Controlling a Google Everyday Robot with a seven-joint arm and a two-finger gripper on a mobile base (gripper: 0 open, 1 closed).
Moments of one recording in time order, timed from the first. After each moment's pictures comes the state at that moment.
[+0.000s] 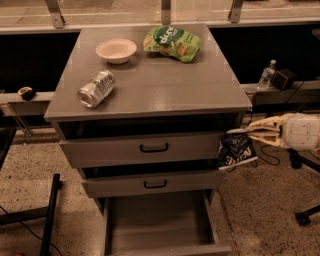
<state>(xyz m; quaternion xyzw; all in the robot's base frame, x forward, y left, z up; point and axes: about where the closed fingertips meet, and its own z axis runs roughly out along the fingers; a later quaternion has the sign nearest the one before) 0.560 -0.275 0.788 -0.72 0.35 0.03 0.60</state>
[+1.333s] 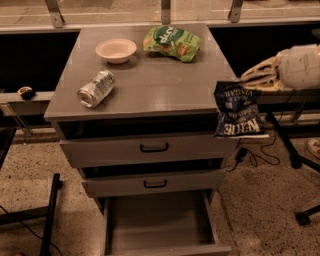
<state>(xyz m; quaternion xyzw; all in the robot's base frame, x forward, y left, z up) 0.608 -0.239 0.916 -0.80 0.31 -0.04 0.51</state>
